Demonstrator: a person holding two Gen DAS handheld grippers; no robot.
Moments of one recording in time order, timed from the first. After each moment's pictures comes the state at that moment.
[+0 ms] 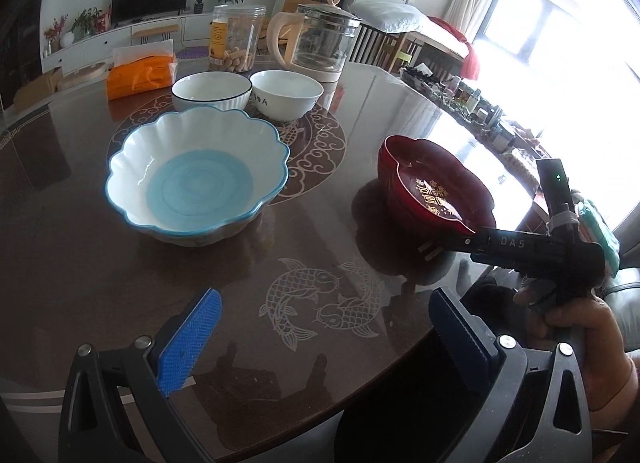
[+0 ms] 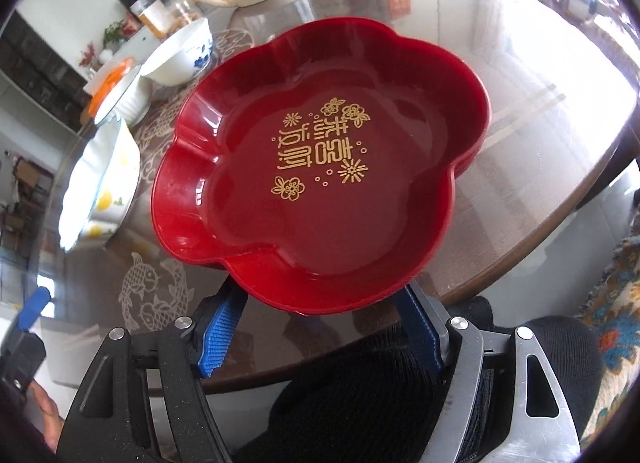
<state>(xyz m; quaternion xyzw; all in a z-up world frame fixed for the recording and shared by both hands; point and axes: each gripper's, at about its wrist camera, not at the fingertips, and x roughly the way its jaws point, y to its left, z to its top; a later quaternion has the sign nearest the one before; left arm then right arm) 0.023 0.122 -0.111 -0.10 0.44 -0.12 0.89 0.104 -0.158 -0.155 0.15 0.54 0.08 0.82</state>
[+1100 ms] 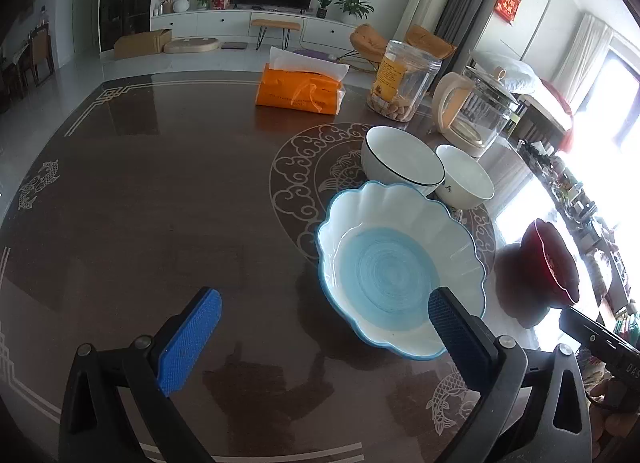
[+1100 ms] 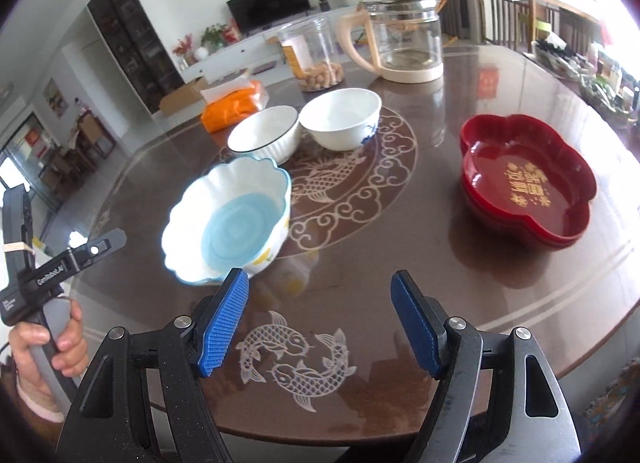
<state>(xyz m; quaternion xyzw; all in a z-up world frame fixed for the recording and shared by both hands) 0.081 0.267 -0.100 -0.17 0.42 0.07 0.89 0.121 -0.034 -0.073 0.07 0.45 0.25 0.86</state>
